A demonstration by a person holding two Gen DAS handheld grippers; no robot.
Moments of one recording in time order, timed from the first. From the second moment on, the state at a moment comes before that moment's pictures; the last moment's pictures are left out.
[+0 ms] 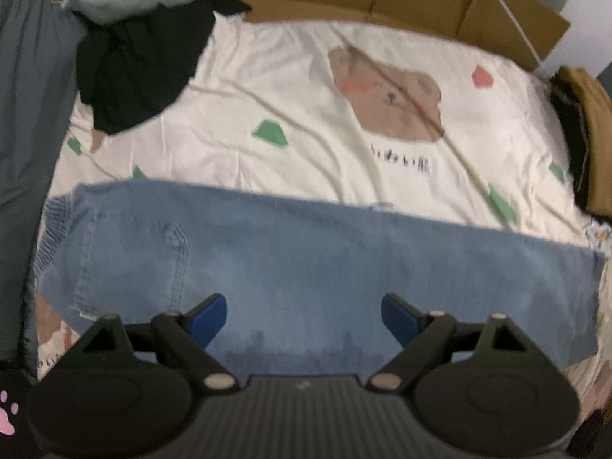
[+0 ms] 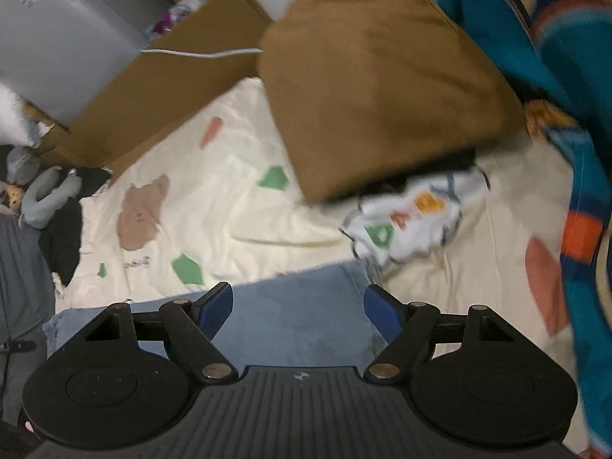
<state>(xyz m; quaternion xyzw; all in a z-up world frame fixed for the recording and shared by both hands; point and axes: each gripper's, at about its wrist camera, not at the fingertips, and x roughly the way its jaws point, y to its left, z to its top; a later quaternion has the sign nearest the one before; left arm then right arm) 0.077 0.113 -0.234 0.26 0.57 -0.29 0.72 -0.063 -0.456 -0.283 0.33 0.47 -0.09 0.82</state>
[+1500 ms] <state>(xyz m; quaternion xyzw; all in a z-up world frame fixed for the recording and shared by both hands) 0.040 0.120 -0.310 0.30 0.61 -0.28 0.68 -0.154 -0.442 -0.426 0.37 0.46 -0.08 0.80</state>
